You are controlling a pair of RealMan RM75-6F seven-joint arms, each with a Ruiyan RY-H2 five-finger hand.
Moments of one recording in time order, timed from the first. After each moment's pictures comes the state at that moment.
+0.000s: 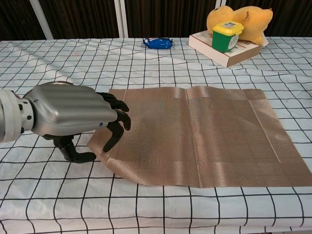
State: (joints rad) left arm -0.99 -1.38 0.14 -2.07 0.89 1.04 0.99; right arm 0.18 -1.20 0.30 -1.55 -1.15 1.37 0.10
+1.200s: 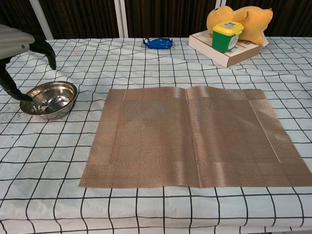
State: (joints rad) left arm -0.76 -1.26 0.04 -1.85 0.90 1.28 0.74; right arm 0.18 -1.20 0.29 -1.56 -1.16 1.37 0.09
